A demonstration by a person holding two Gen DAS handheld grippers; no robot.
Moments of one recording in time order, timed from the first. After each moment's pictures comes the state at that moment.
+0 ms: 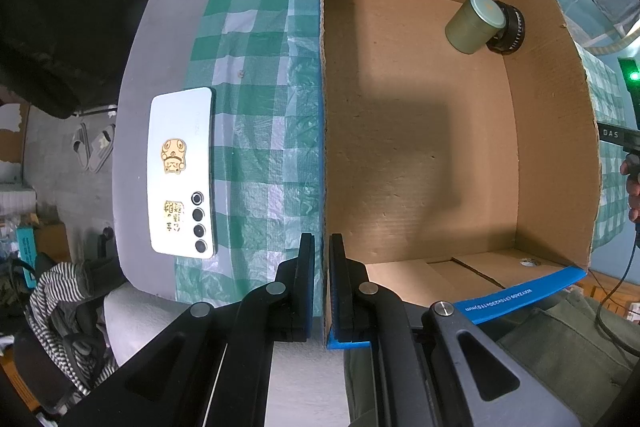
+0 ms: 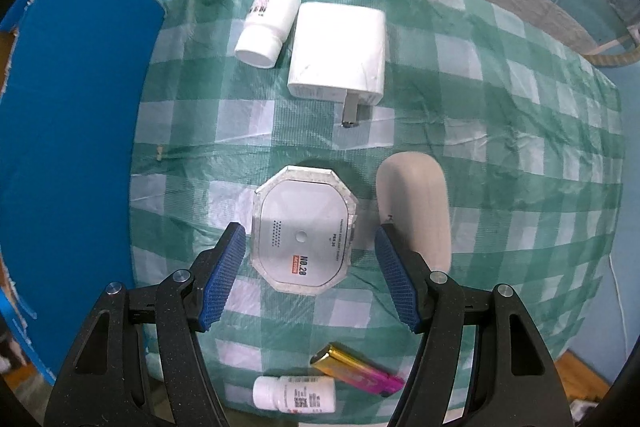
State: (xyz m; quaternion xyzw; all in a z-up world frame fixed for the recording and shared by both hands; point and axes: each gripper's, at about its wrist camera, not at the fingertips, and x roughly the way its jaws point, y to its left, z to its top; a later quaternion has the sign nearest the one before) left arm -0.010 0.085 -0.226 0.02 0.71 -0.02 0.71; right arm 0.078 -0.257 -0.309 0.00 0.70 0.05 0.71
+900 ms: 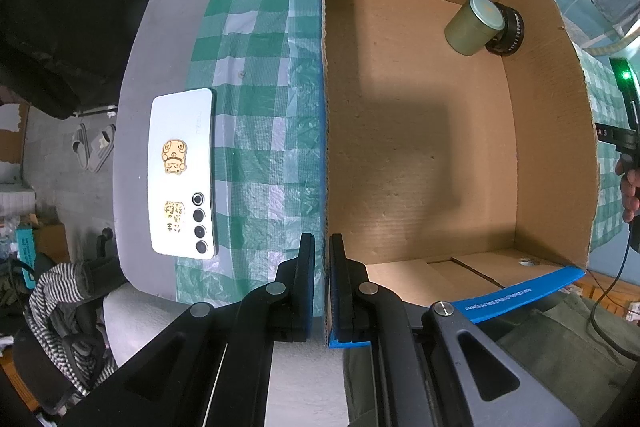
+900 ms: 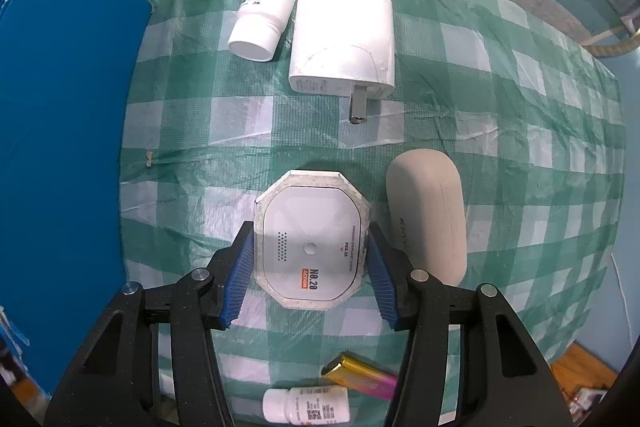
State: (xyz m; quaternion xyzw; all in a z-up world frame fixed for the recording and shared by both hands) left arm -0.011 0.086 -0.226 0.02 0.70 -0.02 0.71; right arm 0.083 -0.251 -0.323 0.00 0.70 0.03 0.71
